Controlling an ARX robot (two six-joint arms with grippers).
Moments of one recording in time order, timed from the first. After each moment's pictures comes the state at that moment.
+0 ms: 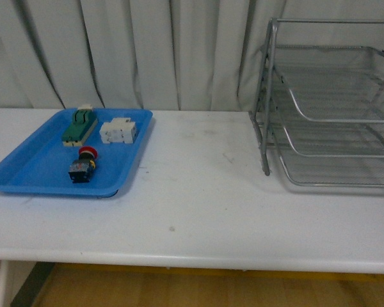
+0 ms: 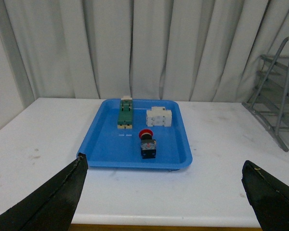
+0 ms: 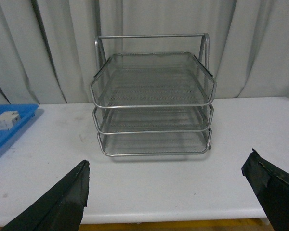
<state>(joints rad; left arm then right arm) 0.00 0.01 0.01 0.00 0.00 0.00 0.00 0.00 0.01 0.00 0.00 0.00</state>
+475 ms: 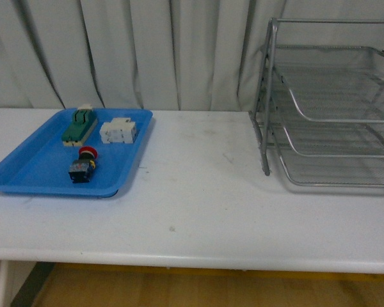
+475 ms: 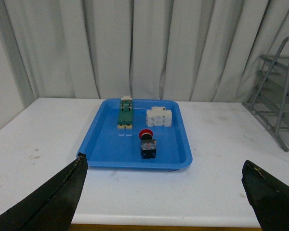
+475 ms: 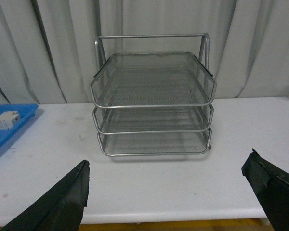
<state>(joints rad) 0.00 0.01 0.01 0.00 0.00 0.00 0.00 0.00 0.01 0.00 0.00 0.00</state>
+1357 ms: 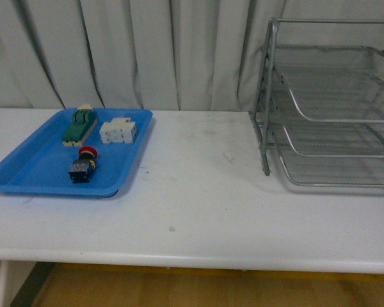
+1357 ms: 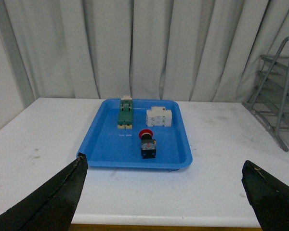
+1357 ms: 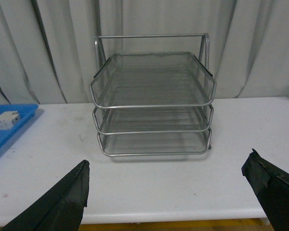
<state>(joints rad) 0.00 0.01 0.01 0.00 0.00 0.00 0.00 0.00 0.01 0.00 0.00 0.00</state>
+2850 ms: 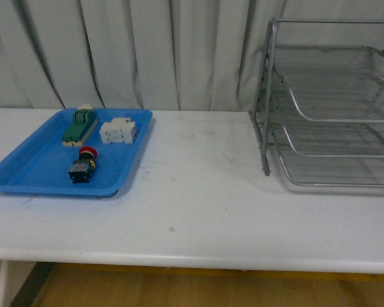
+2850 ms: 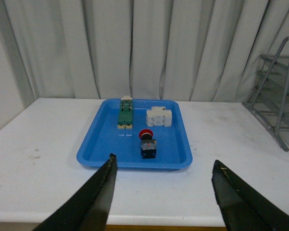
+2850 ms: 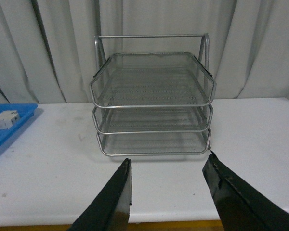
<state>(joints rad) 0.00 0.01 0.01 0.00 0.00 0.00 0.00 0.00 0.01 0.00 0.00 0.00</state>
